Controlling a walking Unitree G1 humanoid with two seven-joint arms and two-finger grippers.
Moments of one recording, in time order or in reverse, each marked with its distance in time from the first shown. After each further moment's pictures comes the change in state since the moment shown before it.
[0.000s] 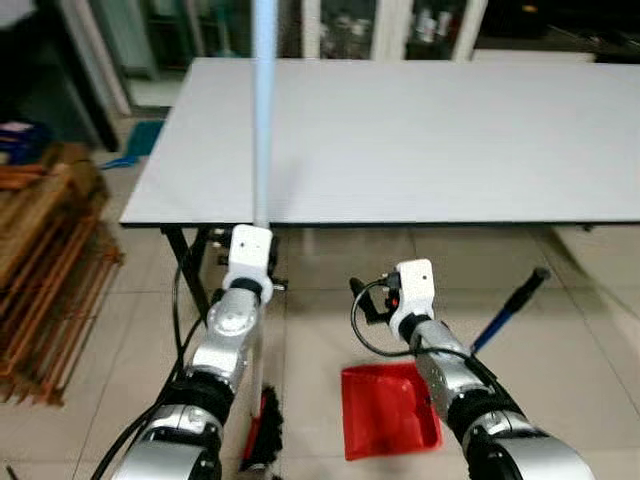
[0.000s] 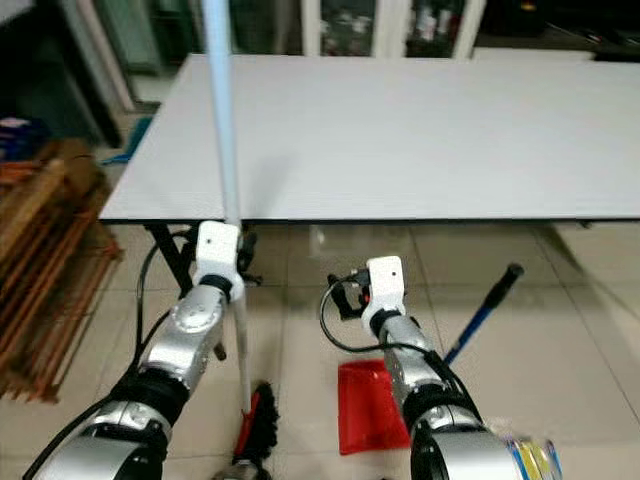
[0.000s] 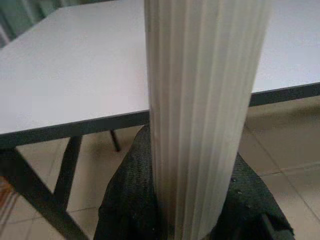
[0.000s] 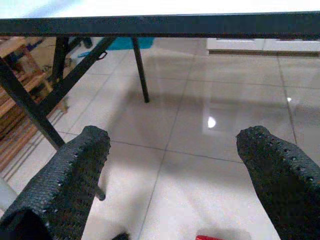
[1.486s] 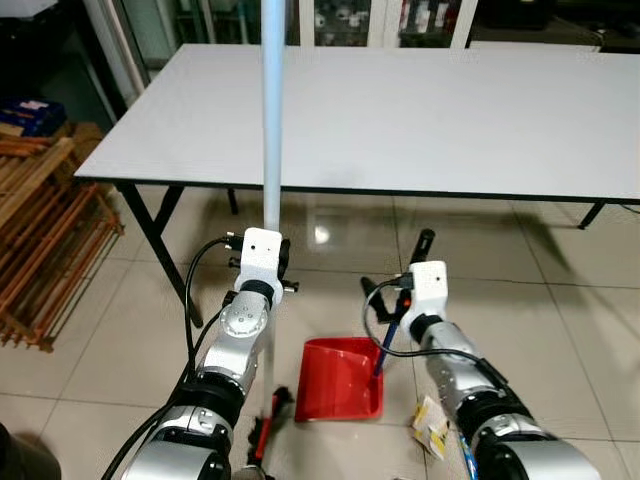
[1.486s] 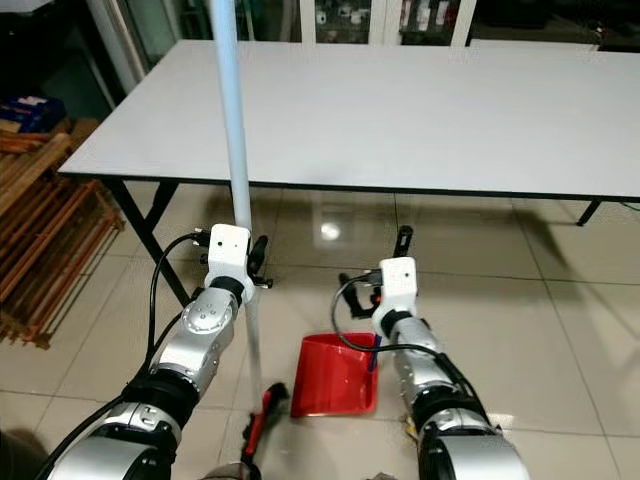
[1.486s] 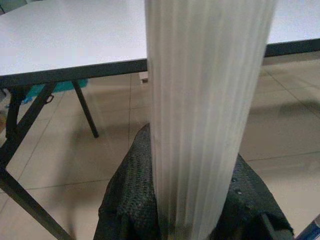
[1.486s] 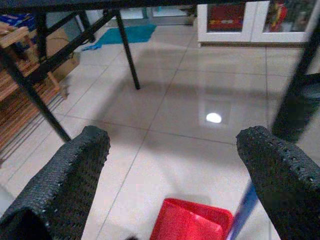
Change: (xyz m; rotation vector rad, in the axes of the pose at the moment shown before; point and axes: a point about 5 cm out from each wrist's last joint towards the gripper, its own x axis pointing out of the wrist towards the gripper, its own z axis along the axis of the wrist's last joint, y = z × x) left arm 0.000 -0.011 0.000 -0.024 -0.004 -0.021; right arm -0.004 -0.008 -0.001 0.019 -0.009 -0.013
